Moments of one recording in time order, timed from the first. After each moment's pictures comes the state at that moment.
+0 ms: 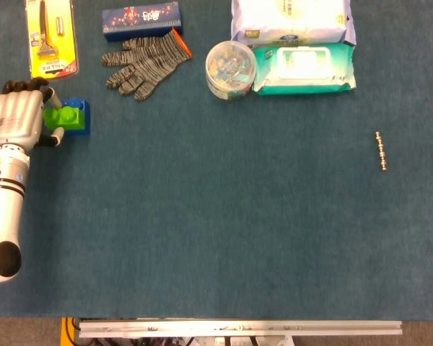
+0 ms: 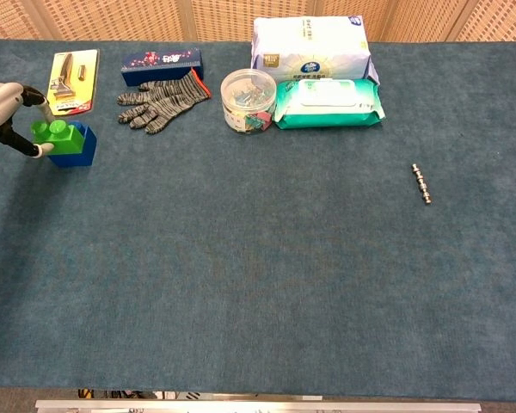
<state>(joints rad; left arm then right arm) -0.58 -1.38 -0.16 -1.44 0.80 1.00 0.40 0.07 -1.03 0.09 -1.48 -1.49 1.50 0.15</state>
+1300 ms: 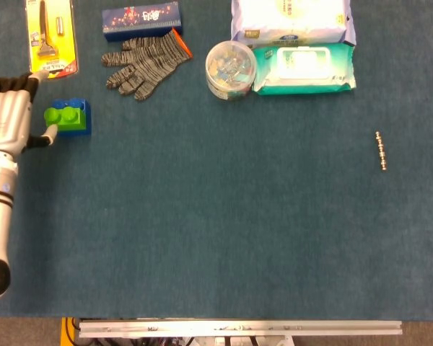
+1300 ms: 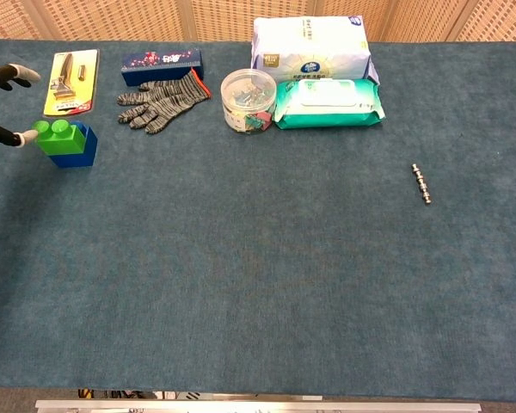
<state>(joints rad) -0.50 -1.30 -0.16 -1.57 0.92 1.13 0.30 0.07 -1.03 0.09 -1.48 -1.48 1.49 0.13</state>
